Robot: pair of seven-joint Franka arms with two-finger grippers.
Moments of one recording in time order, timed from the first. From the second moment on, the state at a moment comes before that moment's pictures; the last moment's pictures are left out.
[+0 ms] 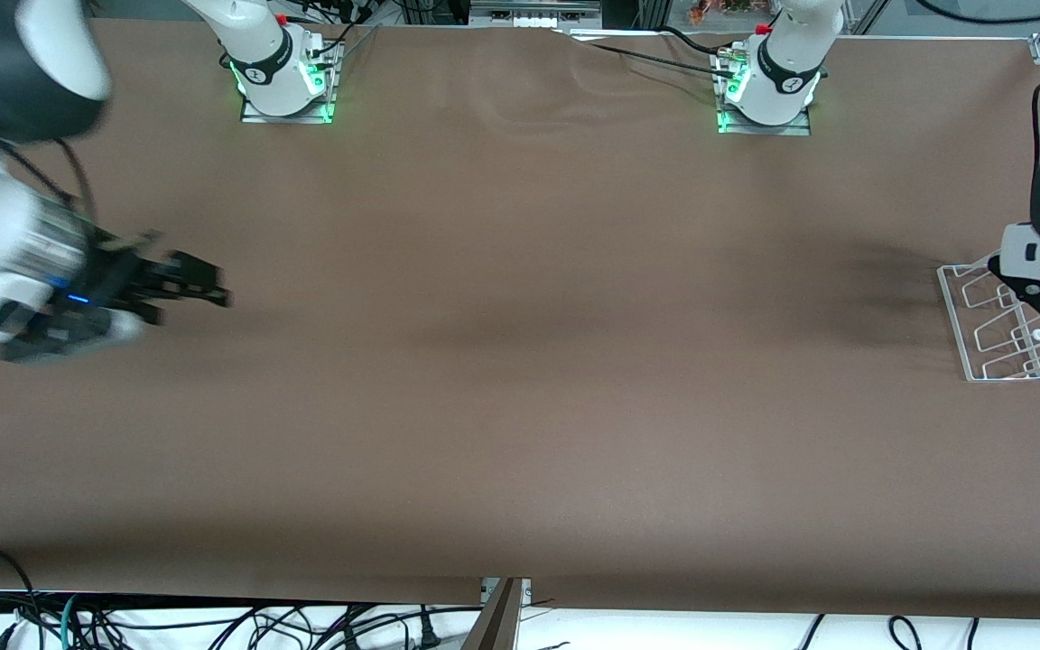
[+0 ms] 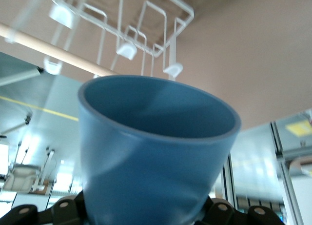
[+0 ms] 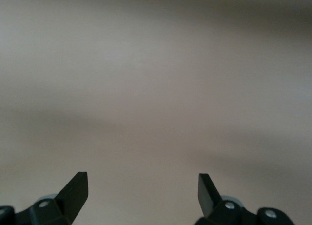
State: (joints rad) left arm 0.59 0.32 -0.49 -1.78 0.96 1.40 0.81; right arm -0.01 0.27 0.13 -1.36 0.14 1.65 -0.05
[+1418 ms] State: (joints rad) left arm 0.66 0.42 -0.49 -2.03 1.24 1.33 0.65; right arm -0.07 0.09 0.07 -1.48 -0.05 1.57 -0.05
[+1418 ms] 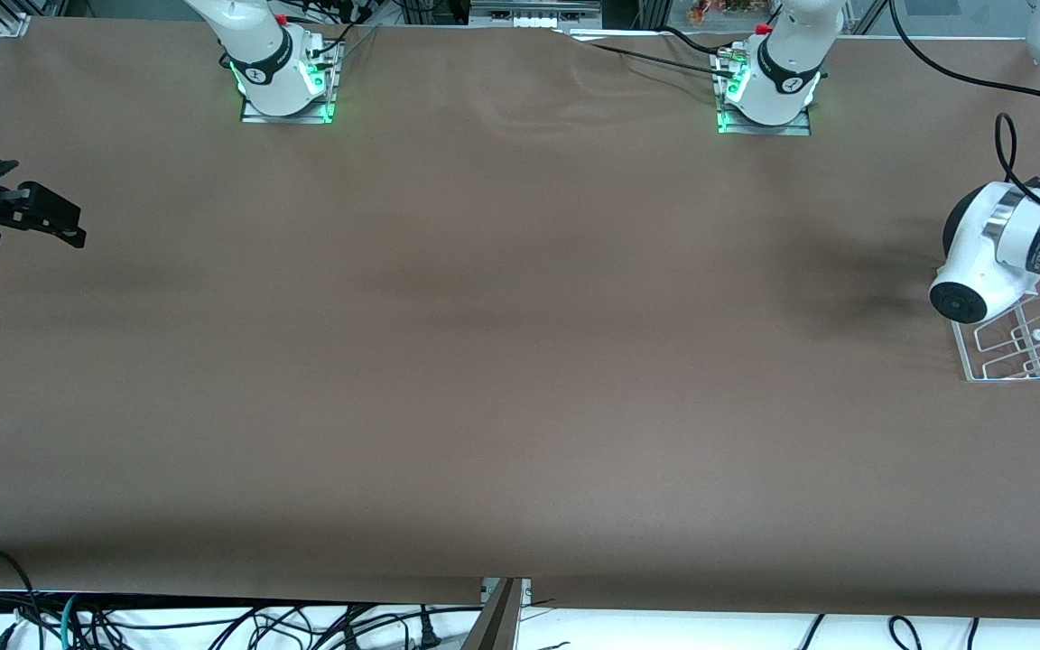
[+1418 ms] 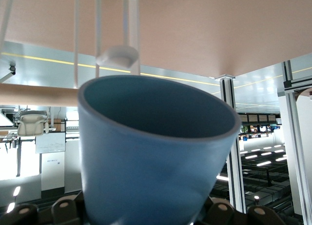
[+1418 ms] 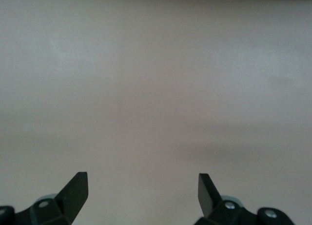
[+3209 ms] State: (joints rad) left arm 0.61 0.46 -0.56 -1.70 1.03 1.23 0.68; right arm -0.07 0.10 0.07 -1.49 -0.05 1.57 -0.05
